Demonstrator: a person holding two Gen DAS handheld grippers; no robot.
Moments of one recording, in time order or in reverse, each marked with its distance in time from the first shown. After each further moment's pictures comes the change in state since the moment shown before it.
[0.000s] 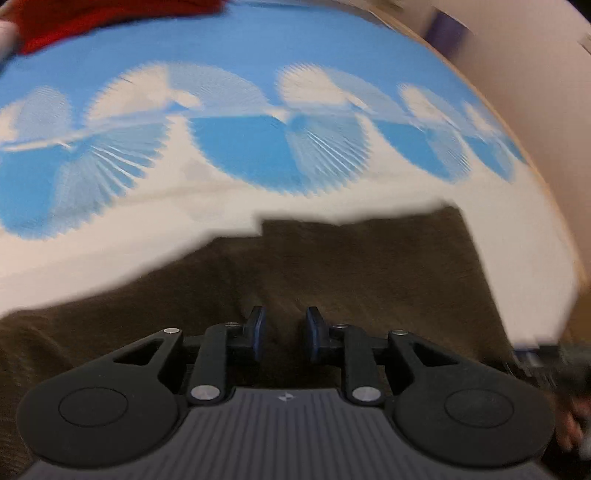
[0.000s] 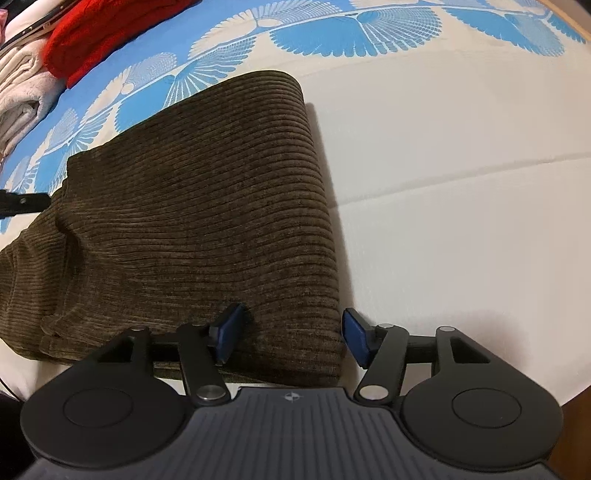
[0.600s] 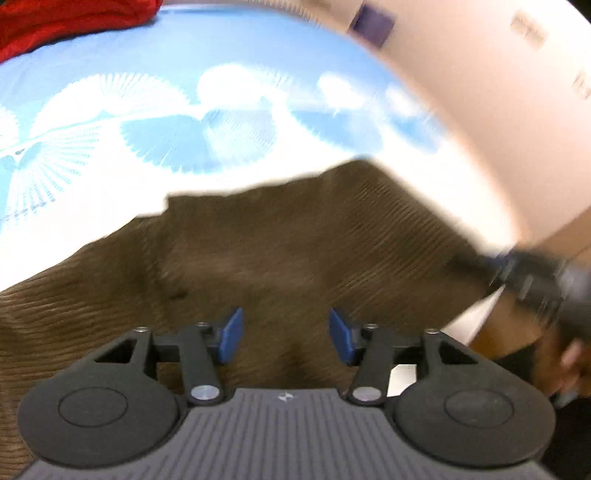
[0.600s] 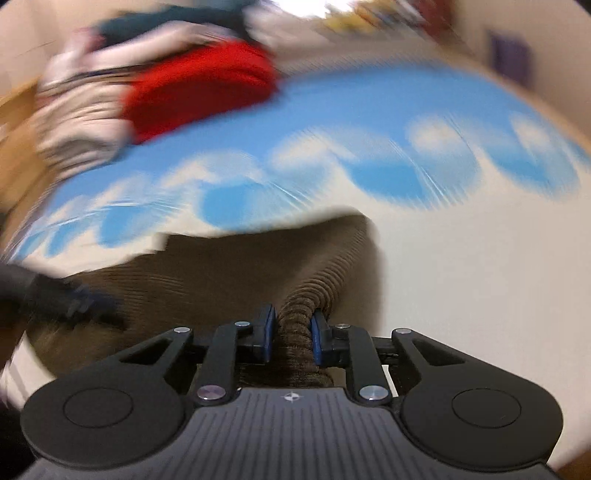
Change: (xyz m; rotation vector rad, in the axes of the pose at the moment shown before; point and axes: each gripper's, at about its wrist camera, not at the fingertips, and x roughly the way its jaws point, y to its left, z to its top) left arm -0.046 -0.029 -0.033 0.063 -0.079 -0.189; right arm -0.092 0.069 -0.011 -0.269 -0.393 0.098
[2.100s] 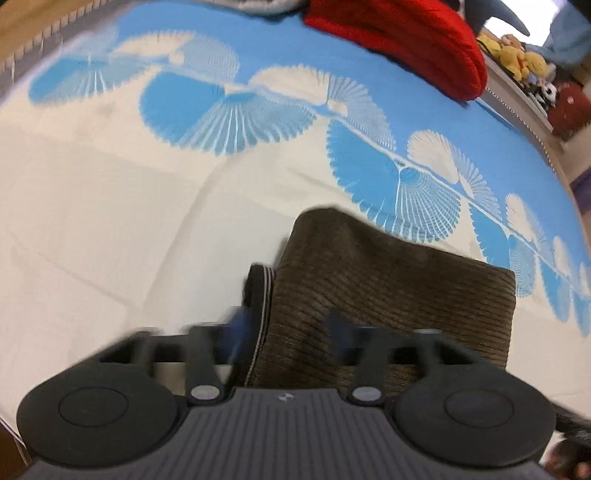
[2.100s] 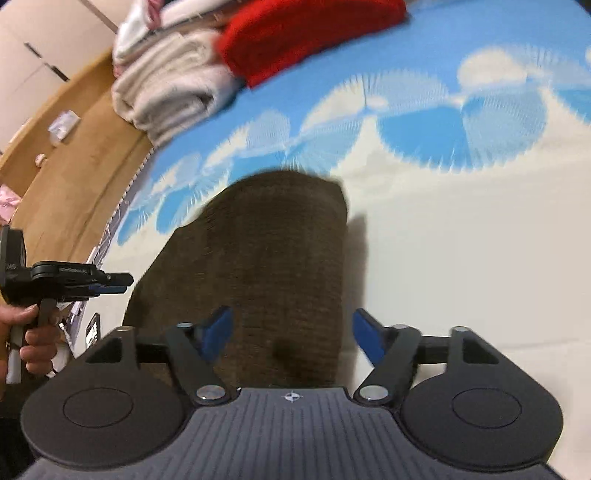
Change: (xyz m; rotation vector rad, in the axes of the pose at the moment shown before) left arm -0.156 0.278 -0.083 -0.609 -0.114 0.472; right arm 0.147 0.138 0.011 0.184 0.267 0.369
